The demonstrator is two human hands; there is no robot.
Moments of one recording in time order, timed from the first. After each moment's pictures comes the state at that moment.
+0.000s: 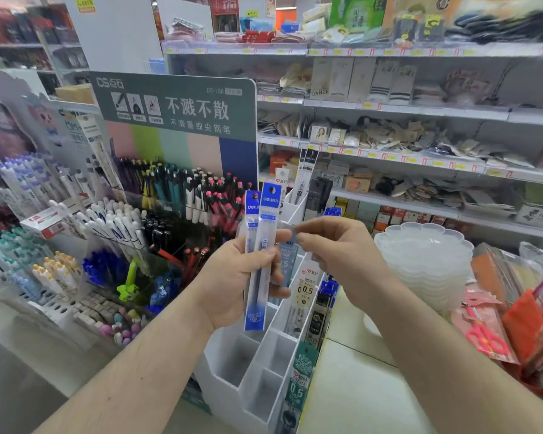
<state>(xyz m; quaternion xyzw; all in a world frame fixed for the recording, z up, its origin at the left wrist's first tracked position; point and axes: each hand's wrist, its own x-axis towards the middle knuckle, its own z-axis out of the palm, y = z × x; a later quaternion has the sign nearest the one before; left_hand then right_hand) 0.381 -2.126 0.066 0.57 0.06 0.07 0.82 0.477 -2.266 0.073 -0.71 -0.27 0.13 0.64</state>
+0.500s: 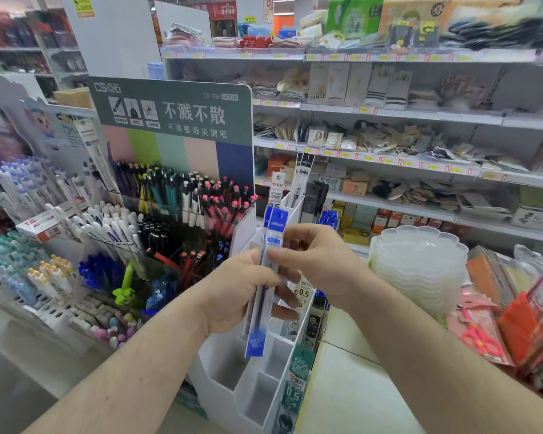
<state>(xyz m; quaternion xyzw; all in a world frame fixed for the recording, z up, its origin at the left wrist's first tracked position) 0.383 -2.129 0.069 0.63 0.08 -0.04 0.77 0.466 -2.254 0.082 -0.70 -0.31 0.23 0.60</state>
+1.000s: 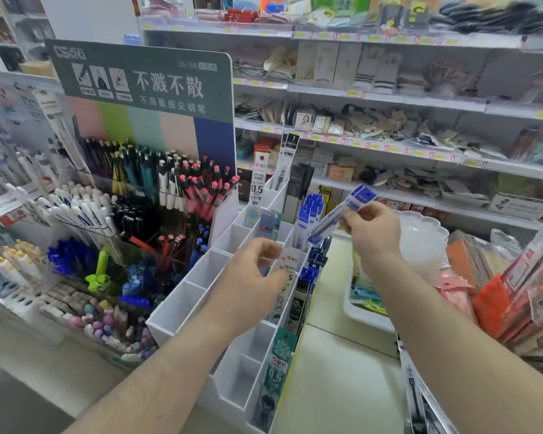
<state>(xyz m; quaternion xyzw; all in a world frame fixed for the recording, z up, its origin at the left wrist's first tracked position) 0.394 -2.161 0.027 0.82 0.13 0.15 0.53 0.572 -2.299 0.018 -0.73 -0.04 -0.03 0.68</state>
